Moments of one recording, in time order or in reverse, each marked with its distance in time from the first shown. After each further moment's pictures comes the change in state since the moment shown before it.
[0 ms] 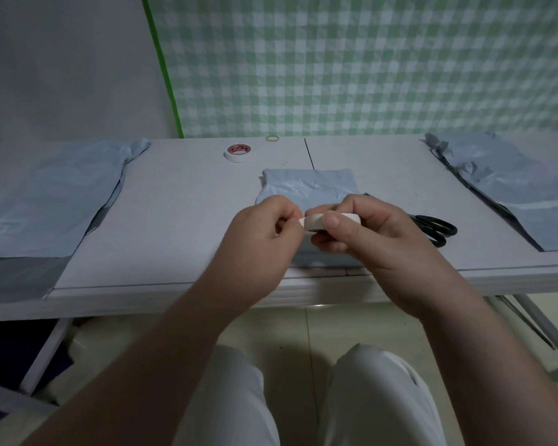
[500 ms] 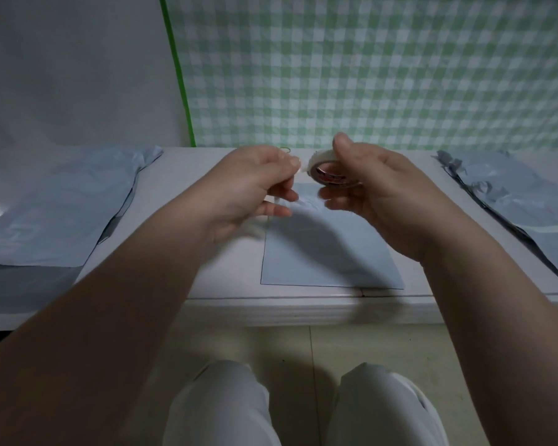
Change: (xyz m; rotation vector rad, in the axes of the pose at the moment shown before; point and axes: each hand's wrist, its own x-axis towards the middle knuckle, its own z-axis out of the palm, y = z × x) left_hand 0.069 0.005 -0.046 -0.427 -0.197 -0.220; right_hand 0.065 -0.037 0.002 -0.036 0.030 0.062
